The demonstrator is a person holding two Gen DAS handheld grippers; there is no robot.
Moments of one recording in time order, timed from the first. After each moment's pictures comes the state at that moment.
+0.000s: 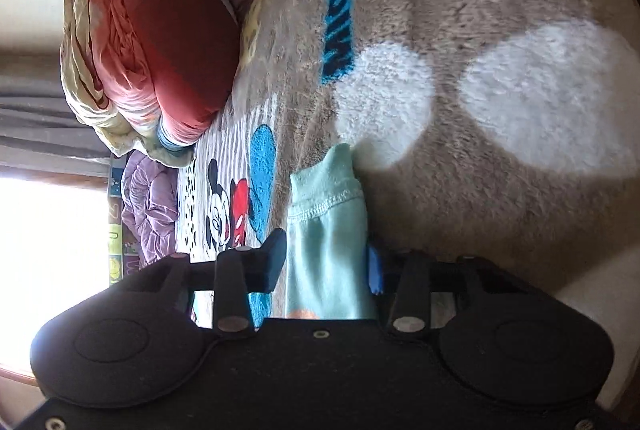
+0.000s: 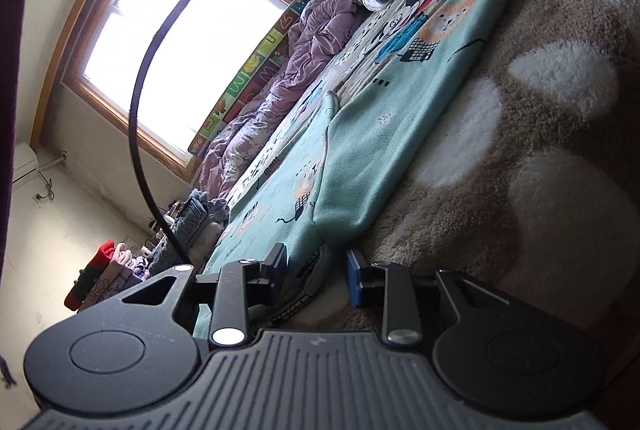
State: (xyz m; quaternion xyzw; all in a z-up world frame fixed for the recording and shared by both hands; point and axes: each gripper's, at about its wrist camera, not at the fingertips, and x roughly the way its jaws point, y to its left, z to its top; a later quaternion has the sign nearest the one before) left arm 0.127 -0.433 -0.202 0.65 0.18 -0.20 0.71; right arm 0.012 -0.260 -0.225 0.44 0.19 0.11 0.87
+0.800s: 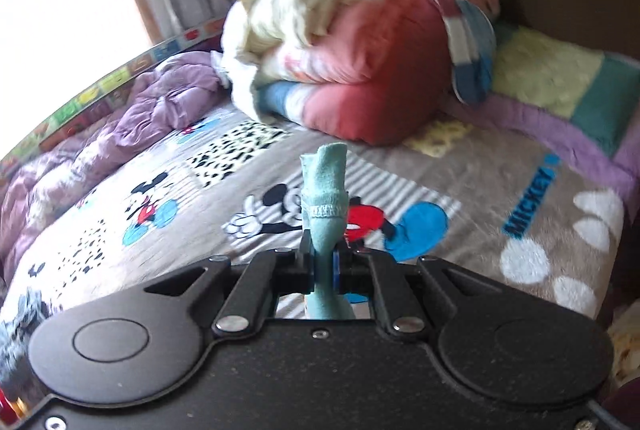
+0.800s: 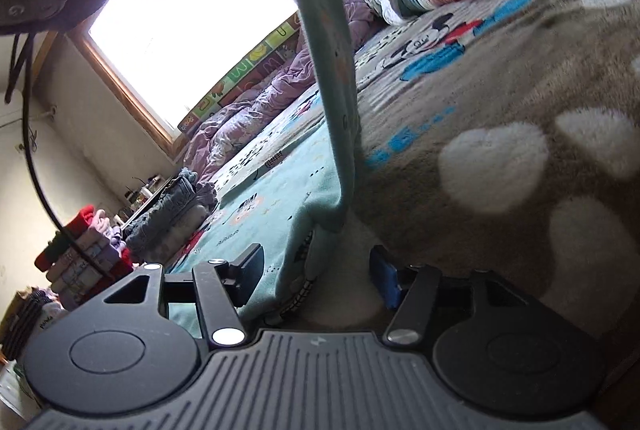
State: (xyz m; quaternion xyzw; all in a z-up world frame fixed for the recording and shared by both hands) left arm 0.164 -0.241 0.030 0.20 0.23 -0.22 0.93; right arm 0.019 -0.227 -0.189 0.34 0.19 0.09 0.92
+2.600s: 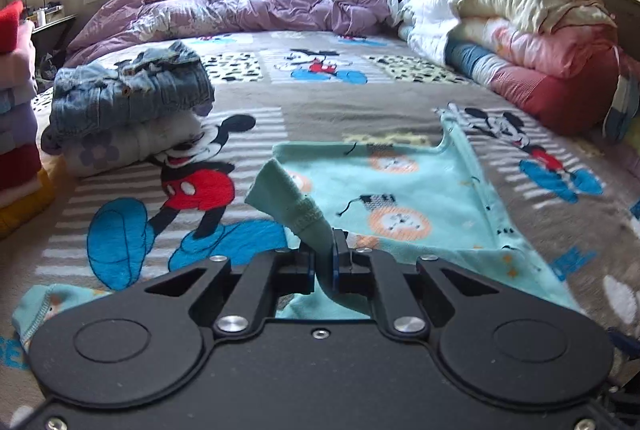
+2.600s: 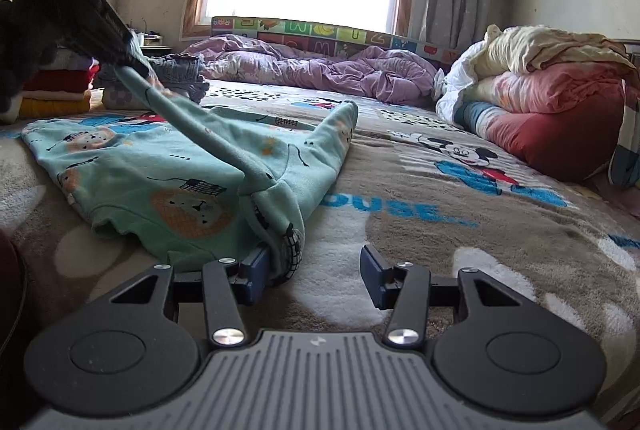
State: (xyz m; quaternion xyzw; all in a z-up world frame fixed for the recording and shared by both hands) left arm 0.174 0.108 -0.084 -0.01 0.30 -0.10 0.95; right arm 0.004 -0.148 -0.172 -0.07 0.19 0.07 0.98
